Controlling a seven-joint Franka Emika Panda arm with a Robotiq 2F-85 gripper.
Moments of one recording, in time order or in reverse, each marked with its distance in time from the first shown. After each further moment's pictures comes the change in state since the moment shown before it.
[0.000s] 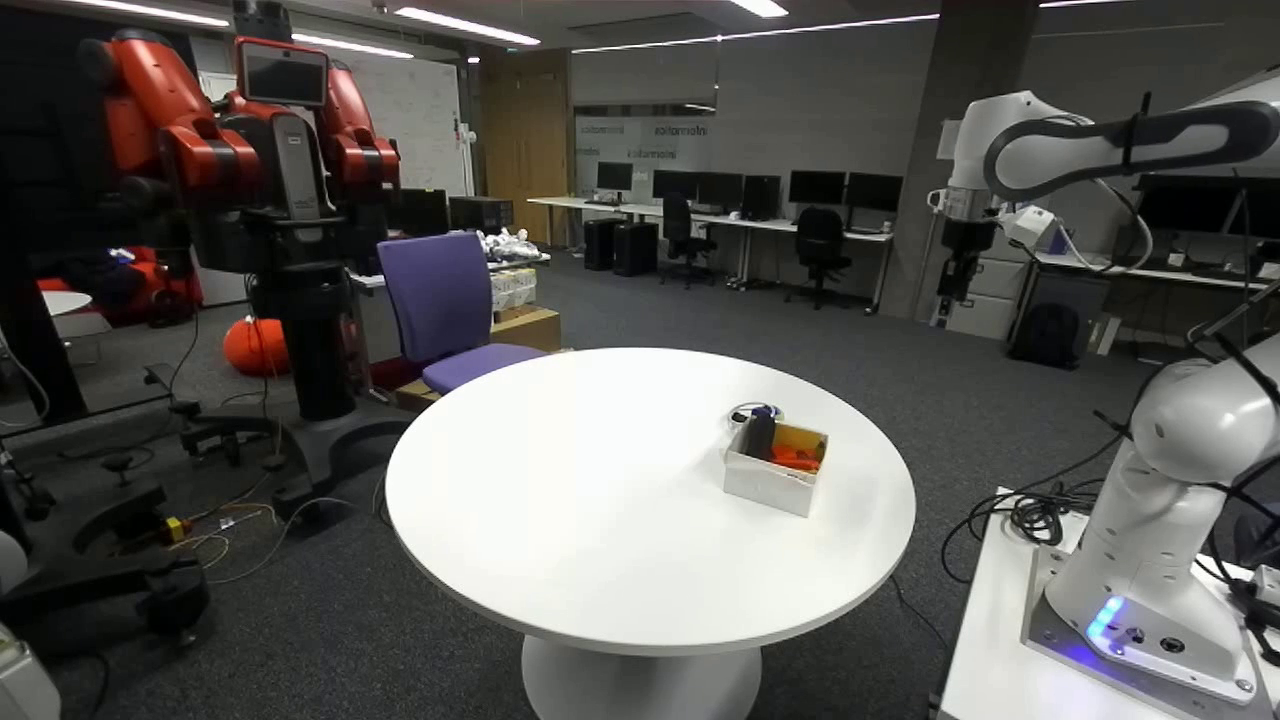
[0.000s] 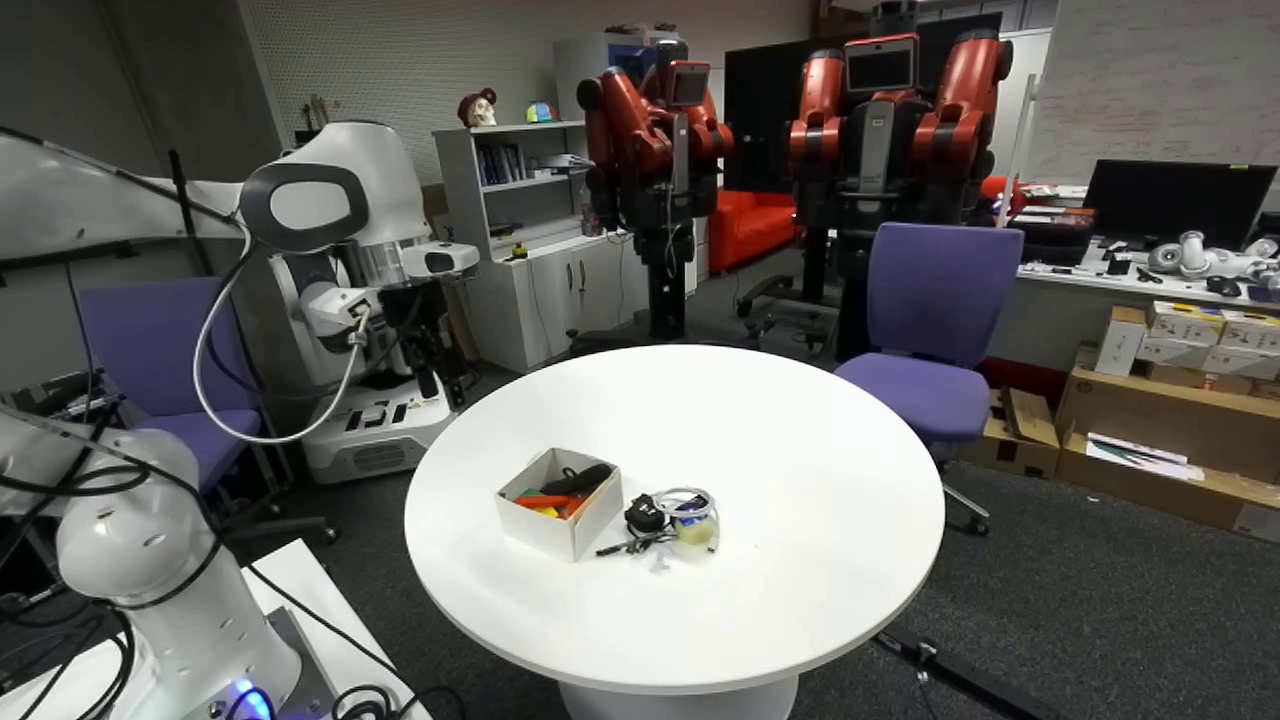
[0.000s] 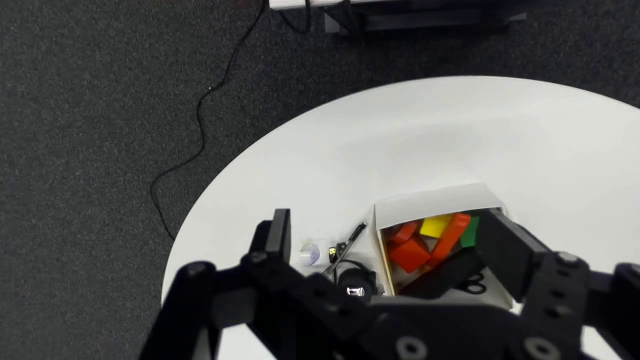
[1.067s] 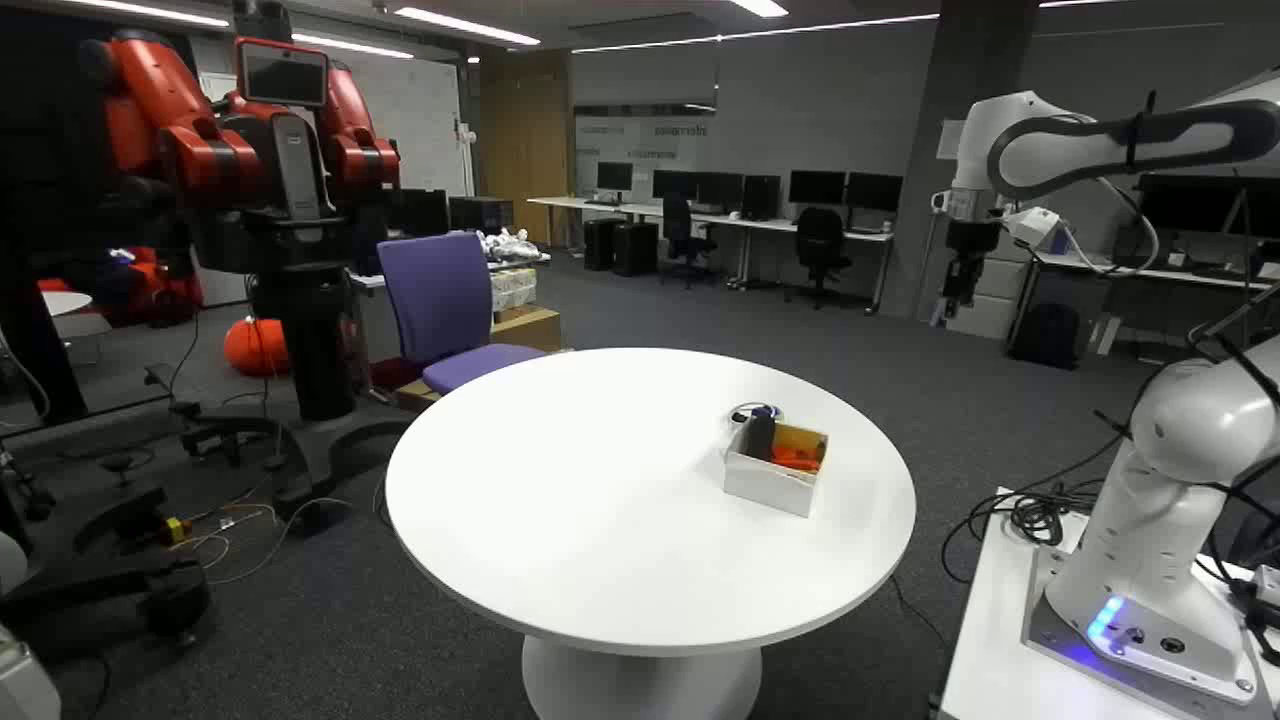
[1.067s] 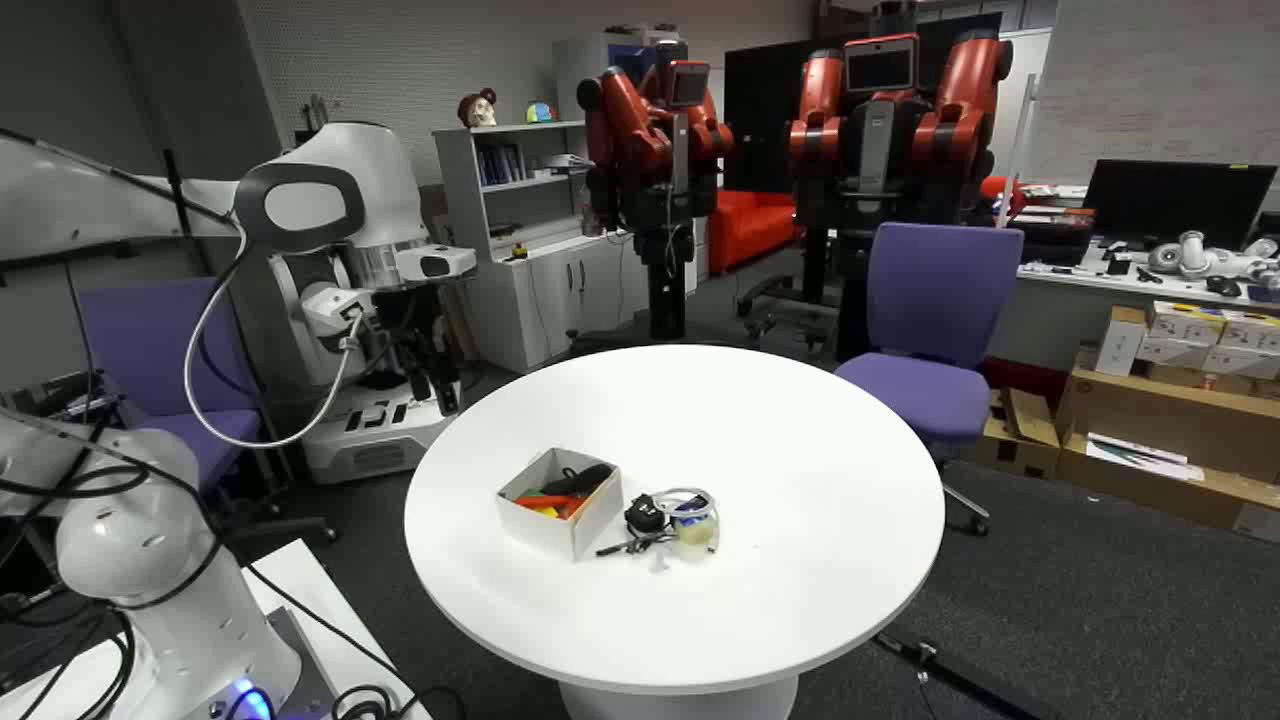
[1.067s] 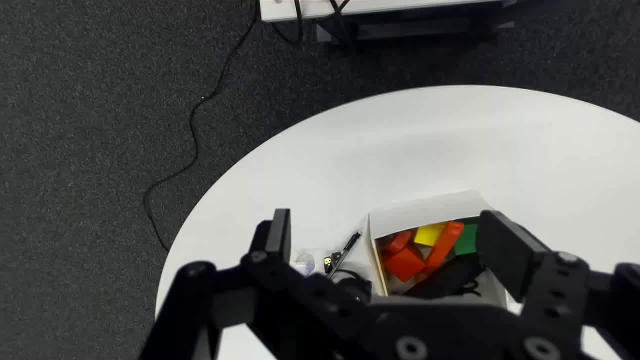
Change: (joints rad) arm -0.006 -0.014 -0.003 -0.006 0.015 -0.034 -0.002
